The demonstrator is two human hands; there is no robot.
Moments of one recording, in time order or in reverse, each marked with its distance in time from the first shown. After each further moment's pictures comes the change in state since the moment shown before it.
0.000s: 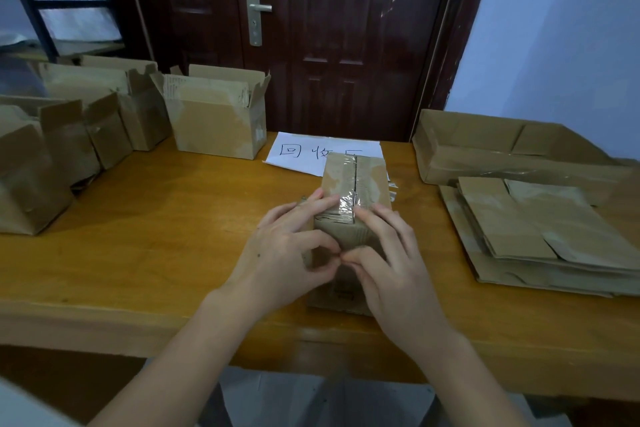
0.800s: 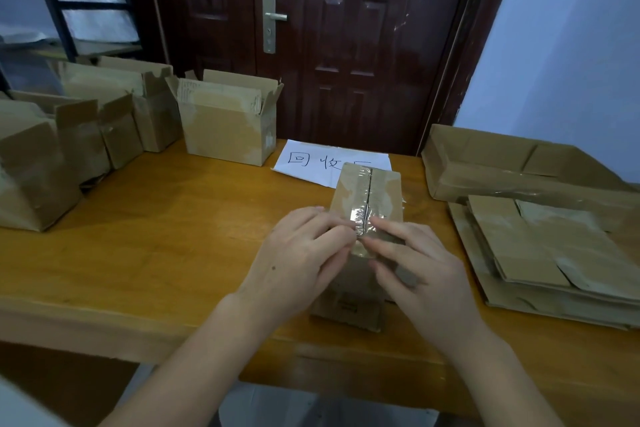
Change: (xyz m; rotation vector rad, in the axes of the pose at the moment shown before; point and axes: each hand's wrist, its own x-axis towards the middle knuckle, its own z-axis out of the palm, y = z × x) left_hand 0.013 0.009 0.002 0.099 0.228 0.145; right_hand 0.020 0.023 -0.024 0.193 0.000 0.009
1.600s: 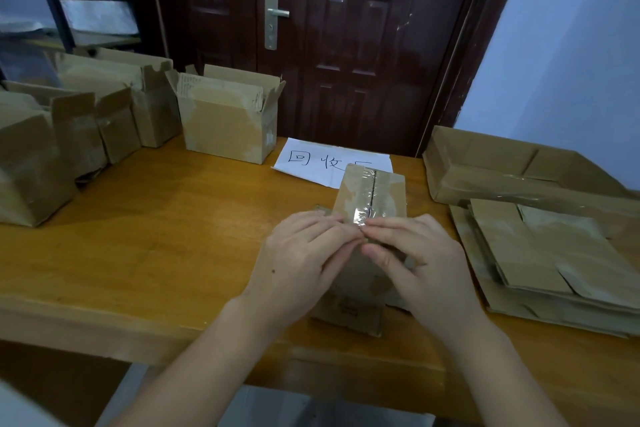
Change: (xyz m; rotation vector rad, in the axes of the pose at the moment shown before) left_hand -0.002 0.000 0.008 0.006 0.105 -0.063; right_hand 0.021 -0.003 -0.002 -0.017 -0.040 0.113
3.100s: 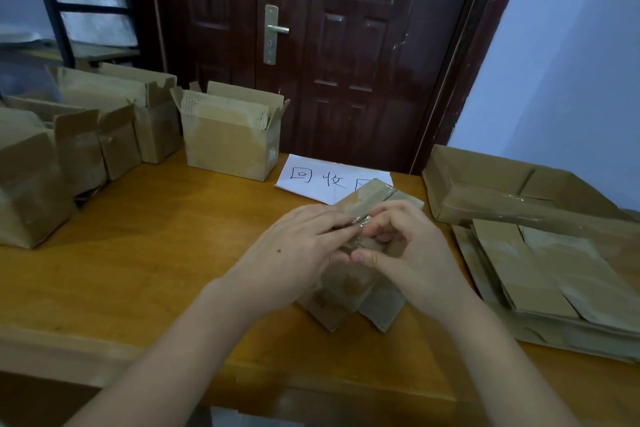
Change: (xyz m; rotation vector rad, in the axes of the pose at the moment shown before) left_hand 0.033 -0.045 -0.021 0.114 -0.449 0.073; right_hand 0.046 -0.005 0.009 0.194 -0.117 0.199
